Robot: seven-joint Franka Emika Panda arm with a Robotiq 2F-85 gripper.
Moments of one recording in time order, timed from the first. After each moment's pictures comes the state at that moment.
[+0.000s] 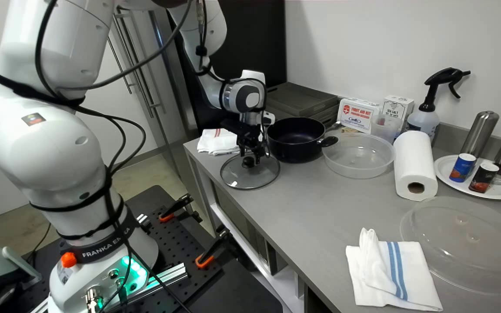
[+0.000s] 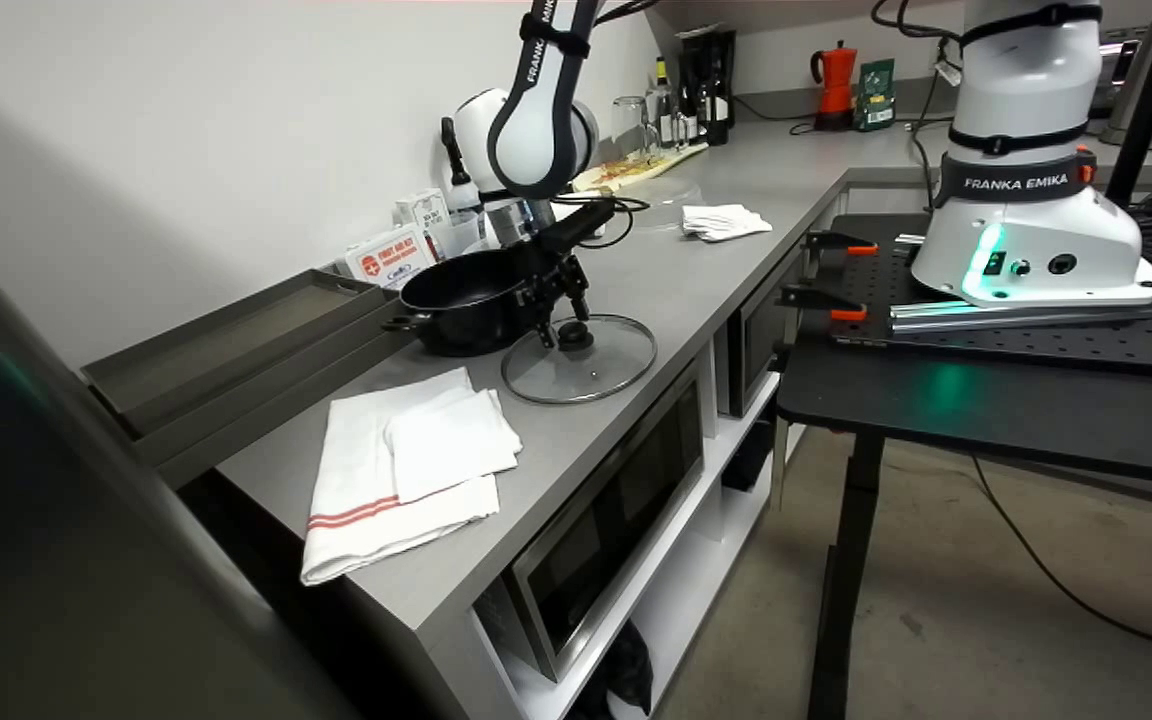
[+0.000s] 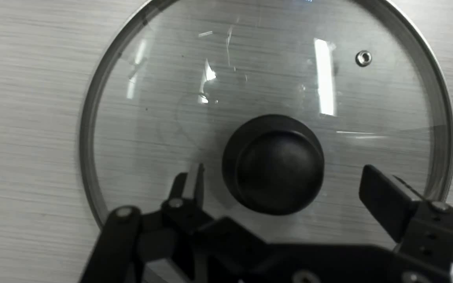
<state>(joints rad) 0.16 0.67 0.07 -2.02 -0.01 2.51 0.28</state>
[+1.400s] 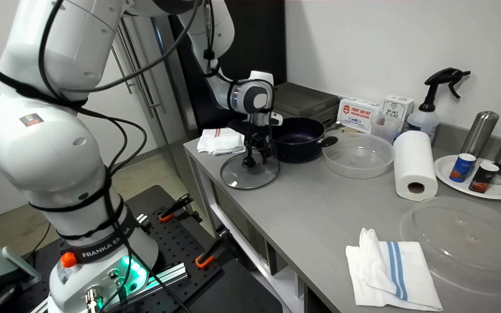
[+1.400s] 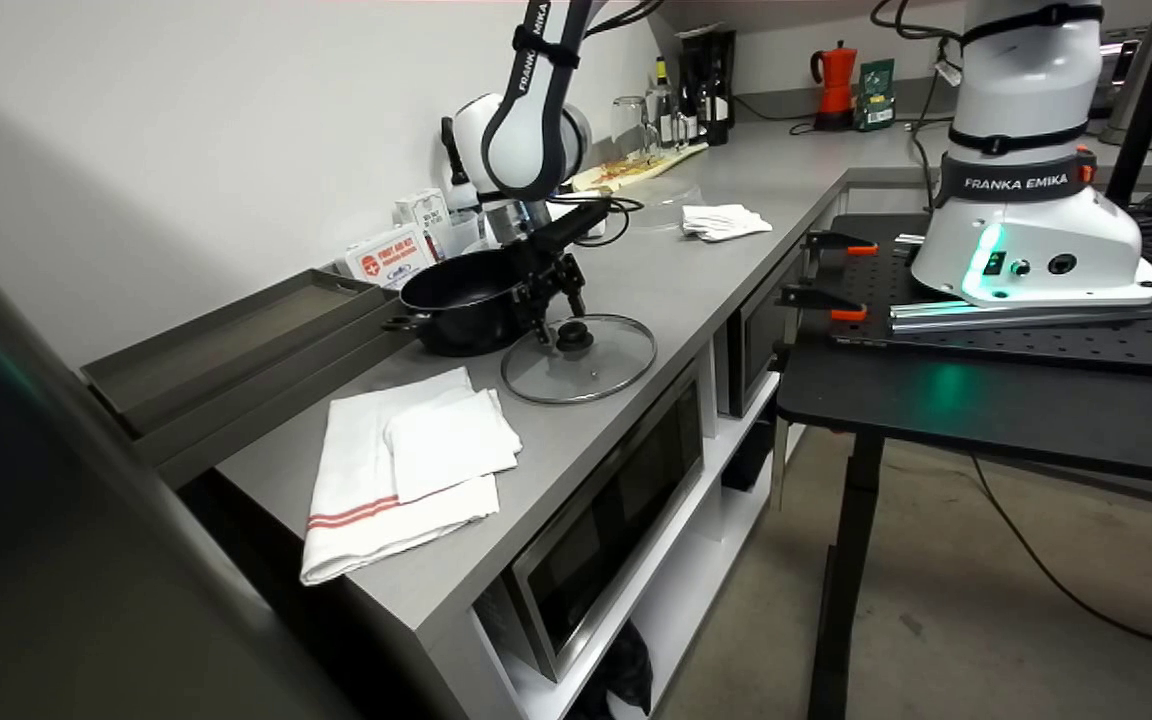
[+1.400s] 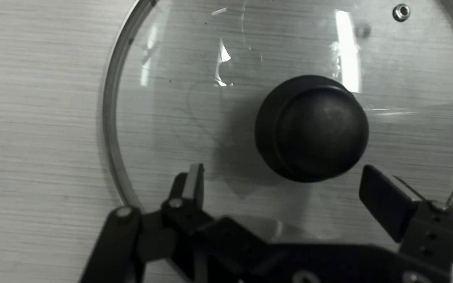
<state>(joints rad) 0.14 0.71 0.06 -1.96 0.00 2.48 0.28</state>
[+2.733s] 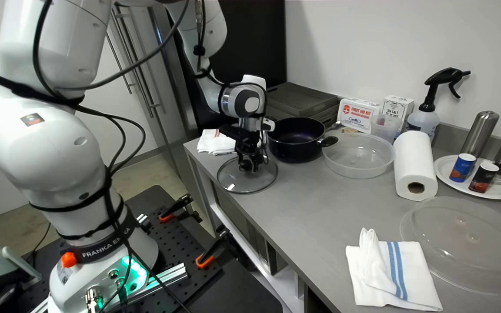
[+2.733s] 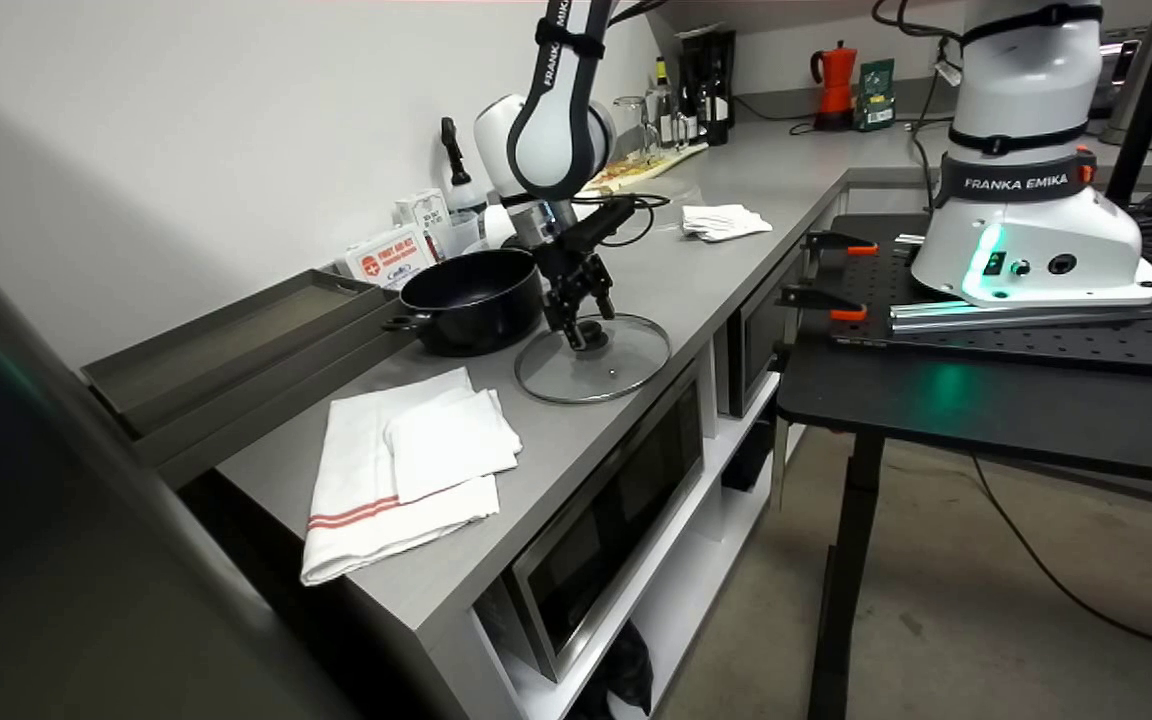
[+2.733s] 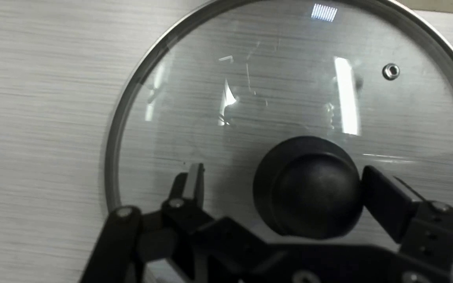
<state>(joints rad) 0.15 0.65 0.06 -2.10 0.00 2.49 0.28</state>
